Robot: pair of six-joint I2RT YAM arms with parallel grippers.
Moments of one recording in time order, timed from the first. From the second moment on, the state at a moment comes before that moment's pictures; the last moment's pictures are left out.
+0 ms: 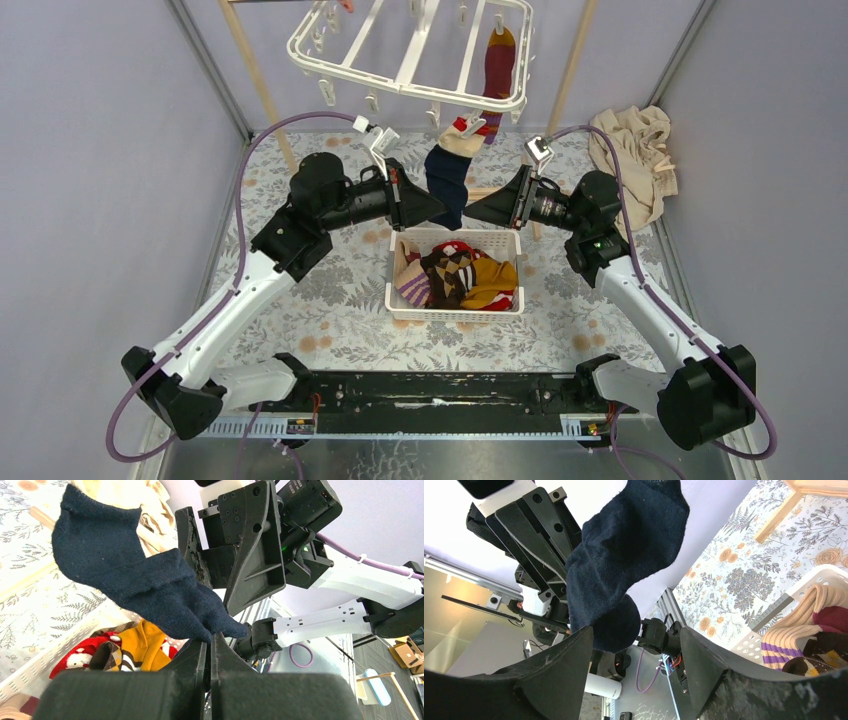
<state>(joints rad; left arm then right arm) -0.62 1.16 1.25 -0.17 0.56 -0.51 0.35 1.14 0.86 0.40 -0.92 1.10</state>
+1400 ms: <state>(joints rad) -0.53 1.09 1.24 -0.20 0.78 -0.67 0.32 1.20 1.10 0.47 -0.64 0.64</state>
